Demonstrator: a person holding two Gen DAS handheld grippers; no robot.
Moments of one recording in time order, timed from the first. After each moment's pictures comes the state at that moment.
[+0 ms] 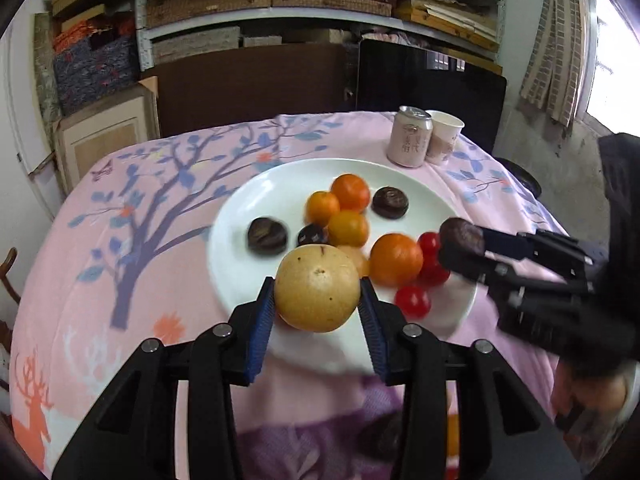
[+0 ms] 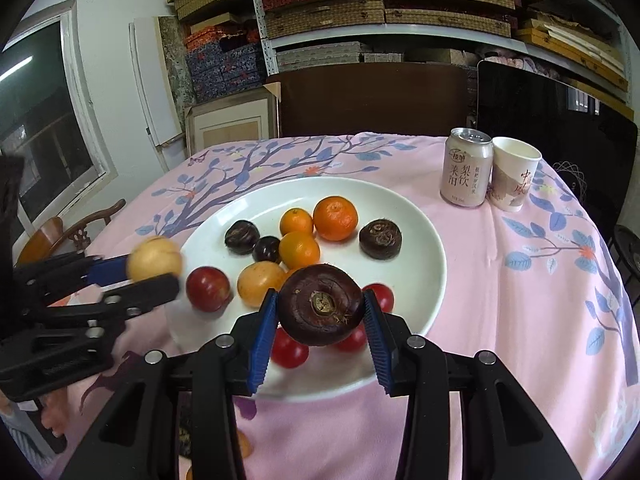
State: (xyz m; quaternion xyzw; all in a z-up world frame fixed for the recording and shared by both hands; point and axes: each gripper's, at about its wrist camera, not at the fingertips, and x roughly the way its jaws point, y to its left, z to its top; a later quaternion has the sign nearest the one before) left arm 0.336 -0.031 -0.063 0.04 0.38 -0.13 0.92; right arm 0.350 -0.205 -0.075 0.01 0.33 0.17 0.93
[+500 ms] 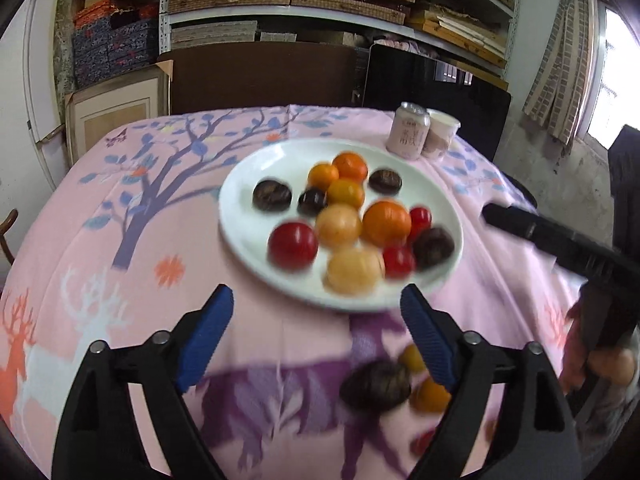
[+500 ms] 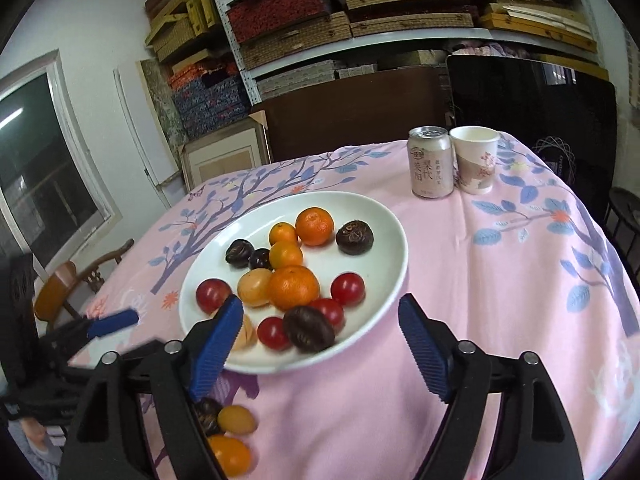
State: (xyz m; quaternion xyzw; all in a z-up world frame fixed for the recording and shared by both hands) left arm 0.271 -0.006 -0.080 0.00 0.37 -0.11 0.92; right arm 0.311 -0.252 -0.069 0.09 0.31 0.16 0.93
